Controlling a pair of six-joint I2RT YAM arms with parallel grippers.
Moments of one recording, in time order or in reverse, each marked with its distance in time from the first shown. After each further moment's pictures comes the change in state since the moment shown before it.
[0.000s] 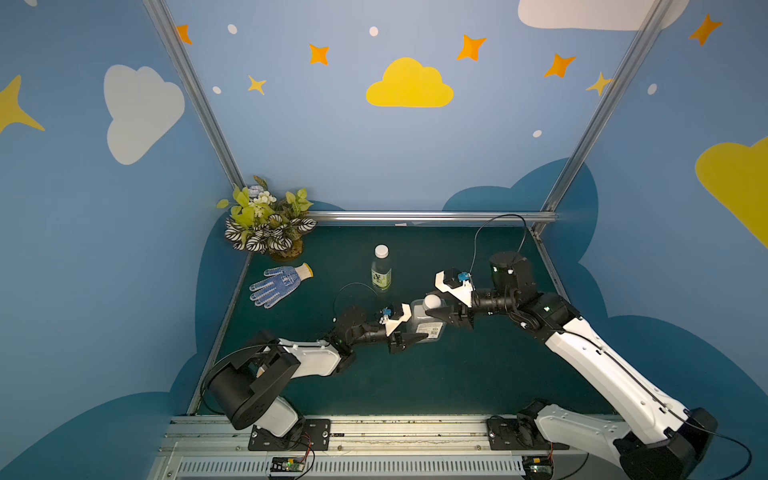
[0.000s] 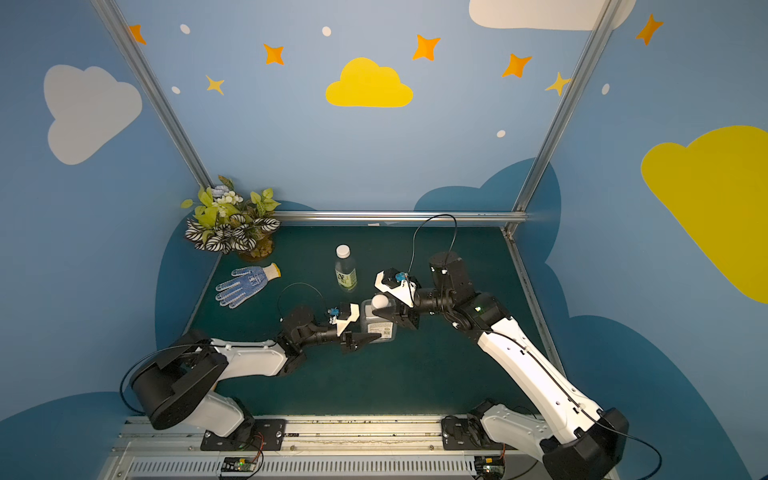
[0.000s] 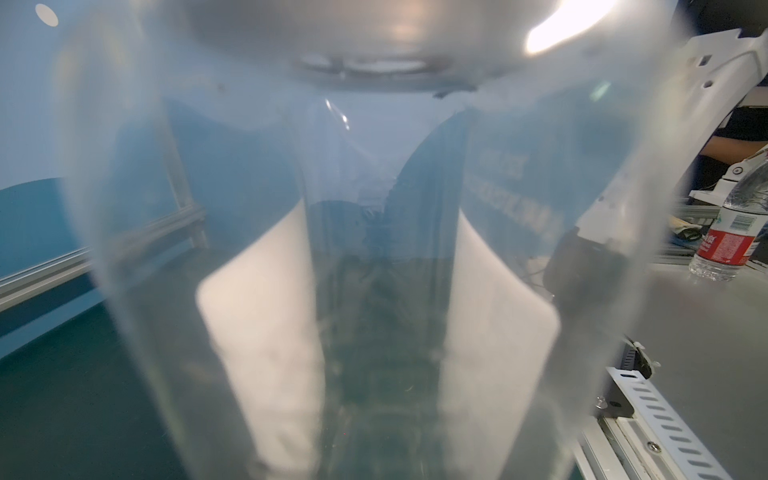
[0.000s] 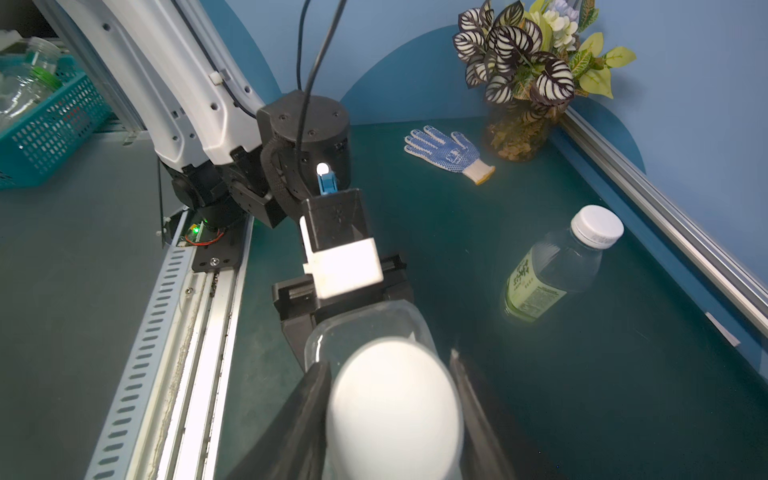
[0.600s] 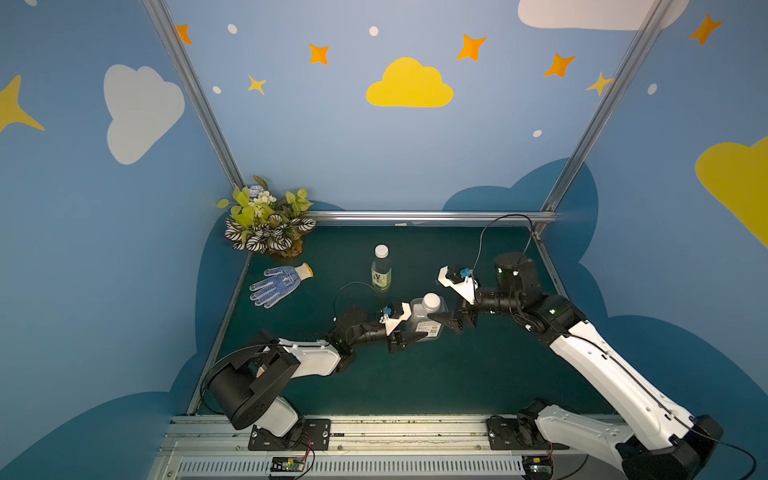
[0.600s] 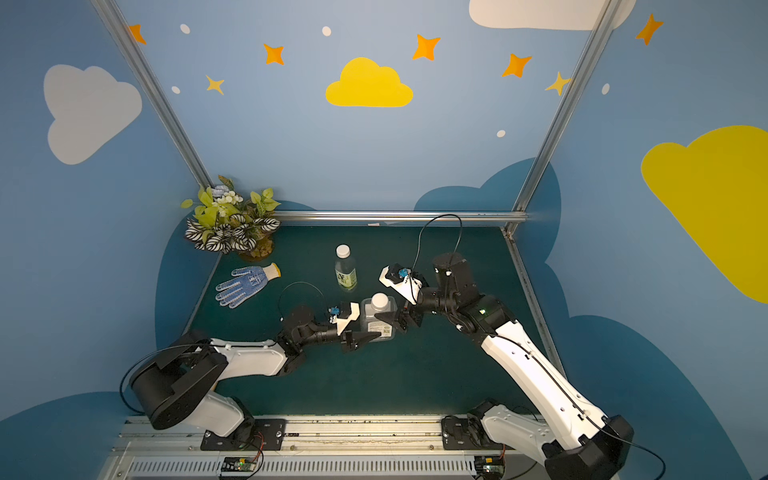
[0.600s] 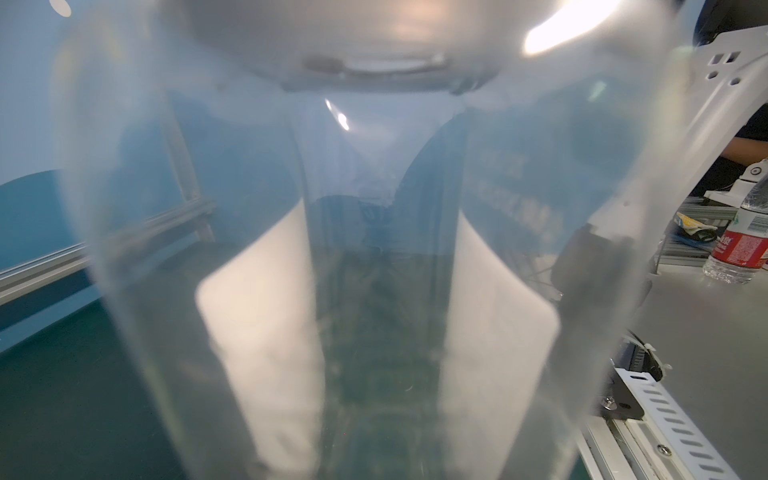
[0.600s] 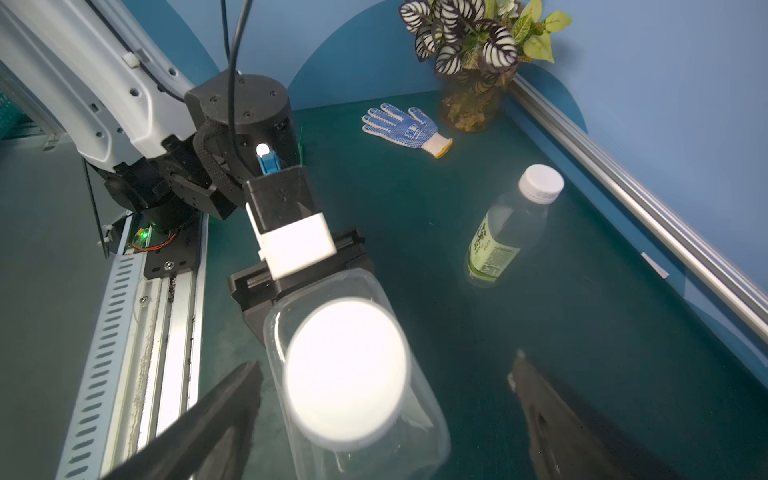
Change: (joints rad) left arm 0.000 0.000 0.000 -0.012 -0.015 0.003; right arm -0.038 -0.029 0.041 -0.023 0.101 0.057
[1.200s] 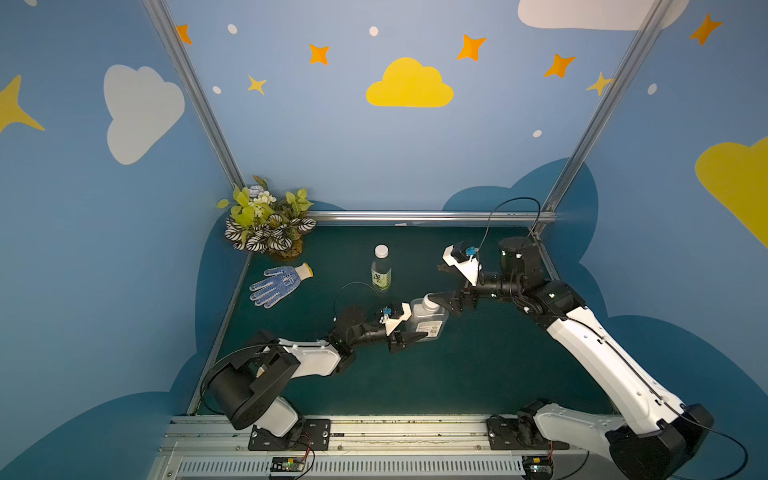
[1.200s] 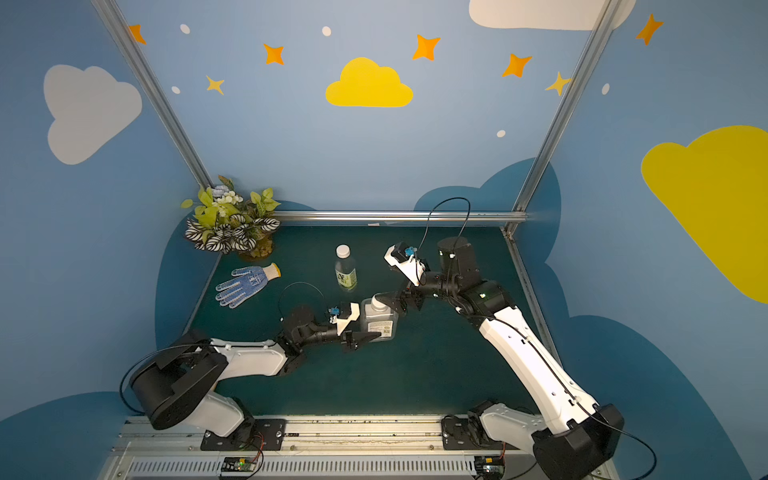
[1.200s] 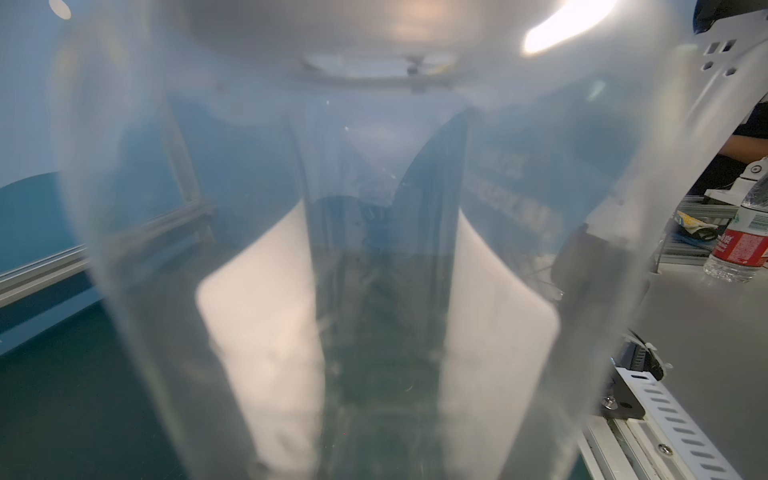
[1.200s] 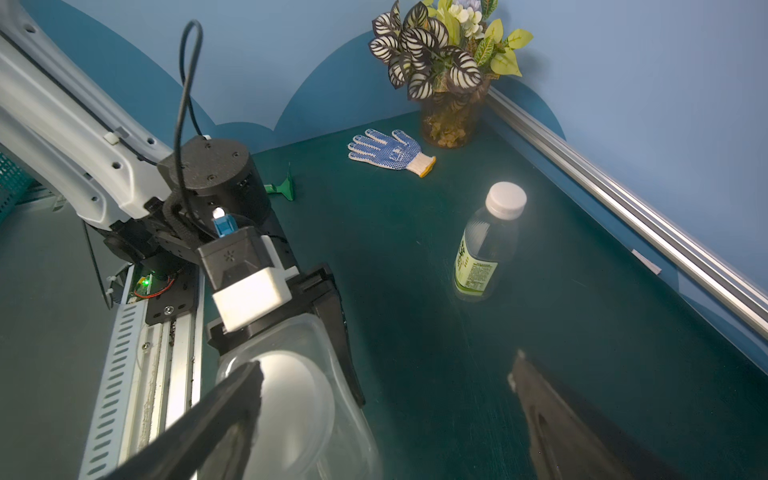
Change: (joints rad) left arm 0.000 0.000 -0.001 0.001 -0.001 0.004; right arm -0.055 0.087 0.067 0.020 -0.050 0.058
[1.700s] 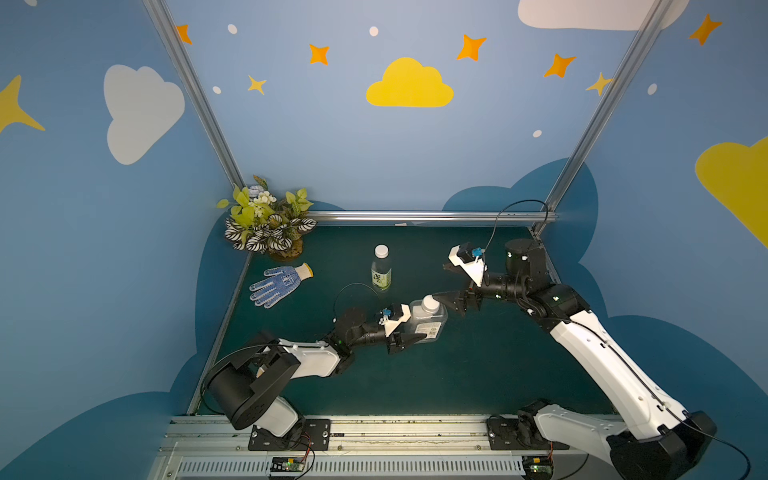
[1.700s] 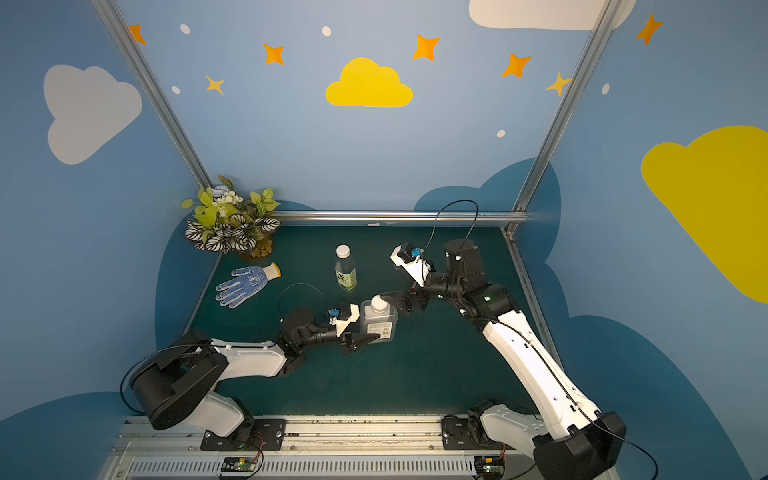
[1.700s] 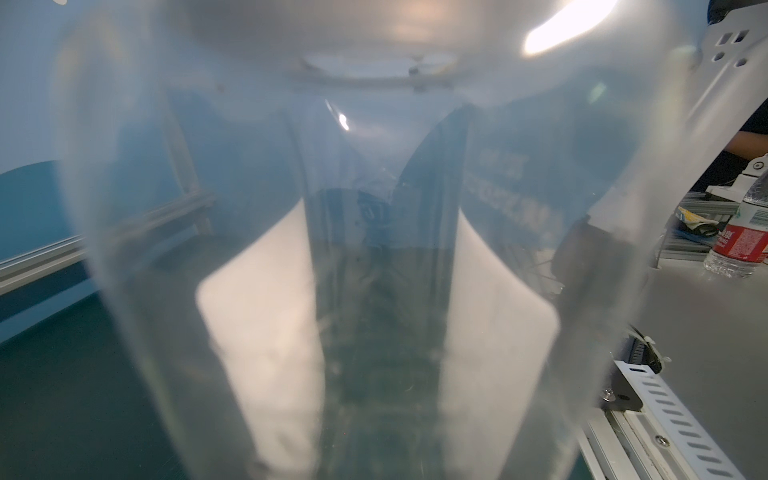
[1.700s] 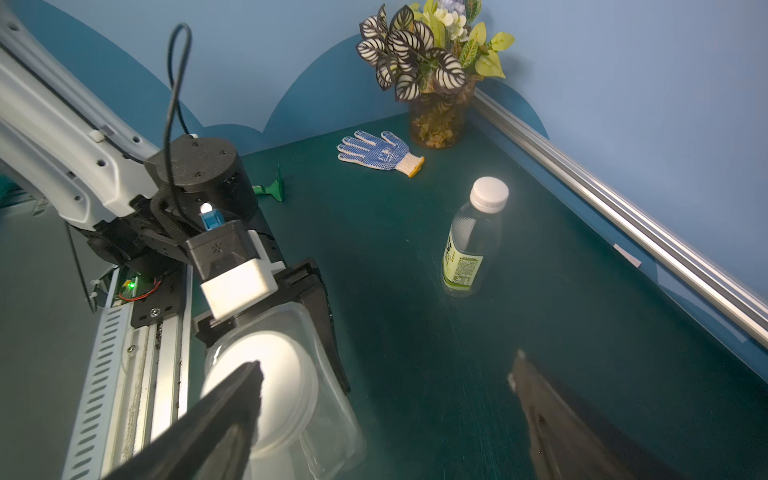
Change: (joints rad) left arm 0.000 0.000 -0.014 0.000 0.000 0.004; right arm -0.069 -0.037 -0.017 0.010 -0.074 -0.028
